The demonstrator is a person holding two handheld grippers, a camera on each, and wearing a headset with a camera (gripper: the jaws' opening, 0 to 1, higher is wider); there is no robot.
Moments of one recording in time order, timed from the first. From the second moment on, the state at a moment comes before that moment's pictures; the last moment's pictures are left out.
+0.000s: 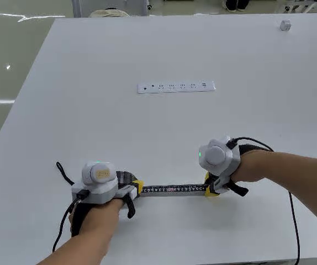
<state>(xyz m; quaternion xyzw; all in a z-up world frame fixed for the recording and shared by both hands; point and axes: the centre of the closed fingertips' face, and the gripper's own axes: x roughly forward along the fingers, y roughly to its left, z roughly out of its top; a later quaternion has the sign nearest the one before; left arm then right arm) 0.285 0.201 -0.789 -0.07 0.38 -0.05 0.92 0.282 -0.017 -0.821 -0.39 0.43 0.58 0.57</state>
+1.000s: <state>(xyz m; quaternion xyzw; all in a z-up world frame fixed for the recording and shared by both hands) 0.285 0.201 -0.790 -0.07 0.38 -0.06 0.92 0.280 -0.008 -0.821 -0.39 0.43 0.58 0.57</state>
